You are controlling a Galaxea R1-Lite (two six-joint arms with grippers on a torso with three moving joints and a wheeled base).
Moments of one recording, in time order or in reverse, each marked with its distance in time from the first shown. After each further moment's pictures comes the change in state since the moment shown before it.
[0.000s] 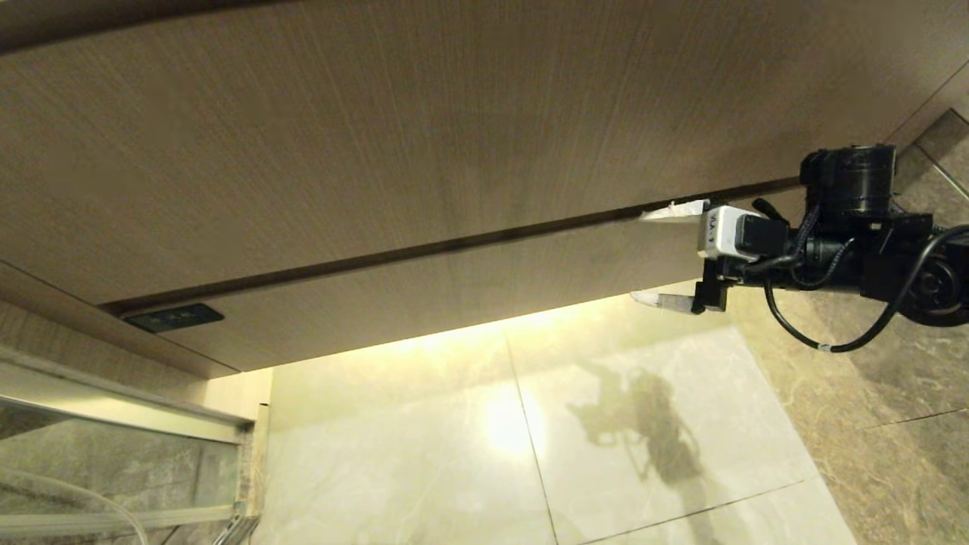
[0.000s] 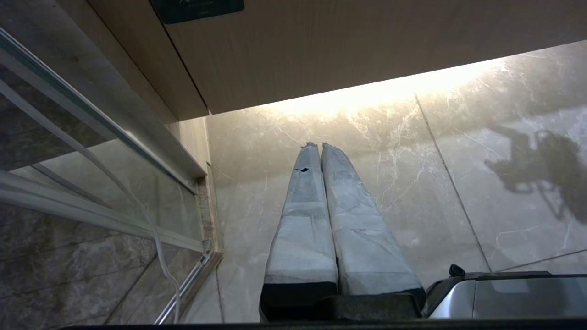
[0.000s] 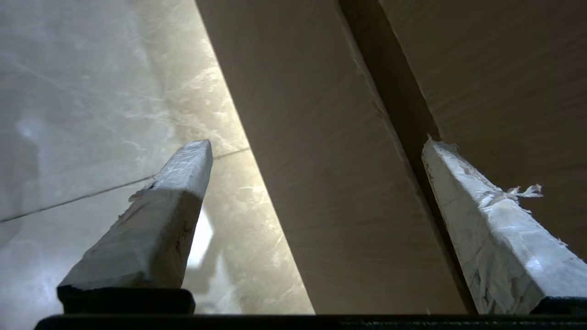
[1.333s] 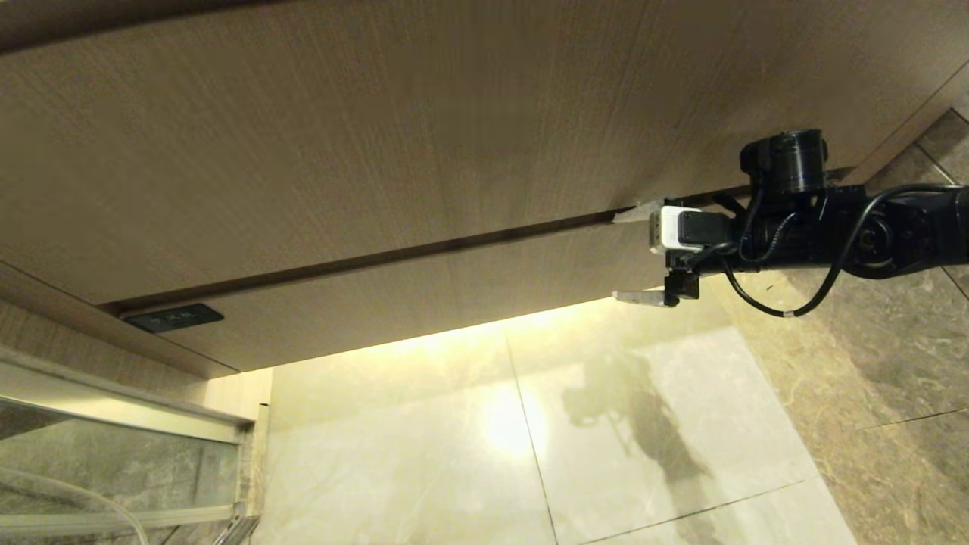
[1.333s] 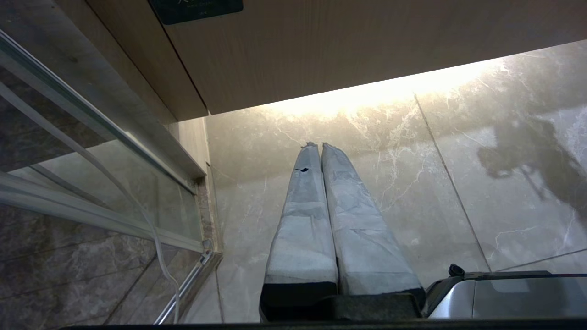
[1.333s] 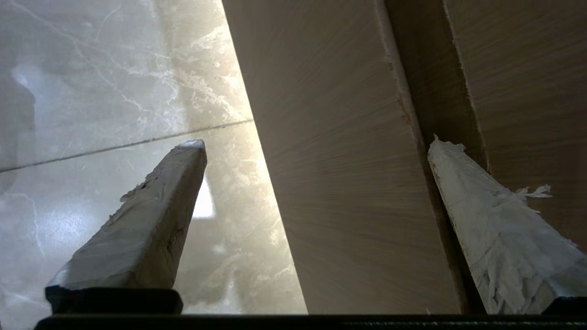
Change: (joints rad) left arm 0.000 0.000 0.000 0.000 0.000 0.000; right arm 0.051 0.121 -0.252 0.261 -0.113 -0.115
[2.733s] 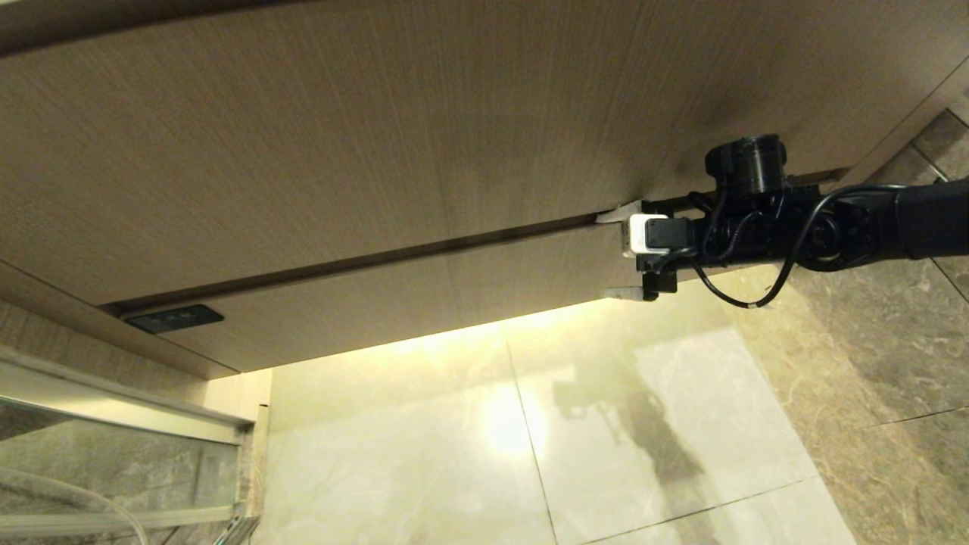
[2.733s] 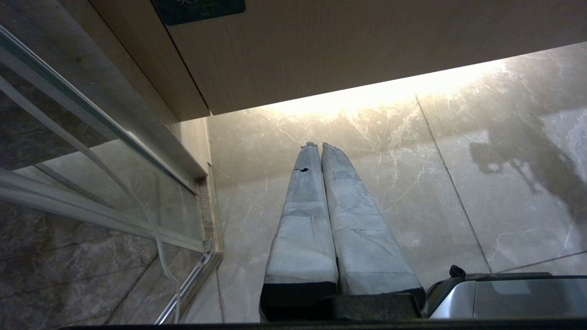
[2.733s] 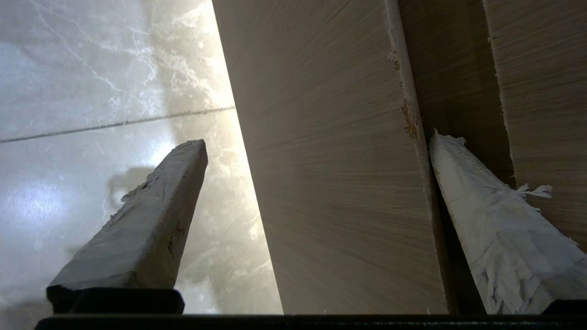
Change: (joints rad) left arm 0.000 0.000 0.000 0.000 0.000 0.000; right arm 0.011 0.117 -0.131 0.036 -0.100 -0.059
